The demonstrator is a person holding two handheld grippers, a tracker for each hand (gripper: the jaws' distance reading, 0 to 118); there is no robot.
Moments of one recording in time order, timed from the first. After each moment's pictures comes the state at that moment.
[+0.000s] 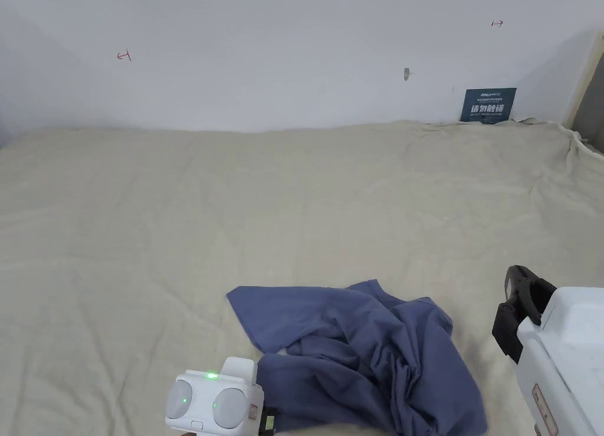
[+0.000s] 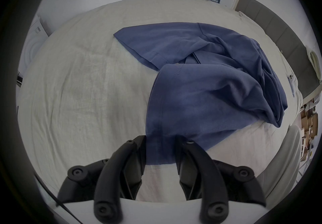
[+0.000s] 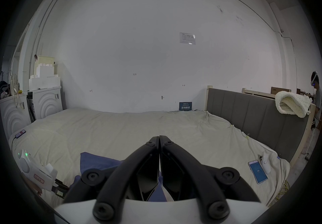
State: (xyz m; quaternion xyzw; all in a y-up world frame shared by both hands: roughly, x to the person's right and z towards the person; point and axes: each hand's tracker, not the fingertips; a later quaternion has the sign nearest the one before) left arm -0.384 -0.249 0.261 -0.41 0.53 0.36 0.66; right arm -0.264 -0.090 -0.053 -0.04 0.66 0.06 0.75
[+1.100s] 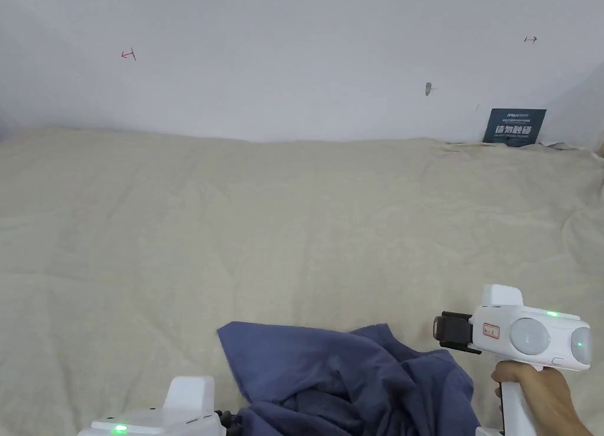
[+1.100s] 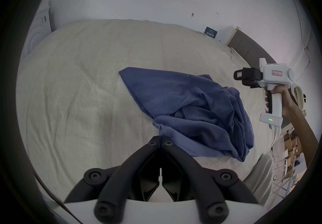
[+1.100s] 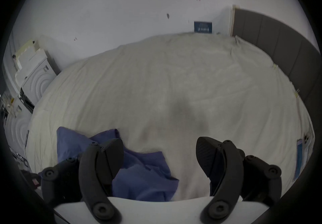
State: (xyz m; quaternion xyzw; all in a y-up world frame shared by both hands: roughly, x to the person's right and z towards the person) left arm -0.403 -0.185 0.298 -0.27 0.53 0.38 0.71; right arm -0.551 -0.224 -0.121 -0.36 0.63 0.25 0.64
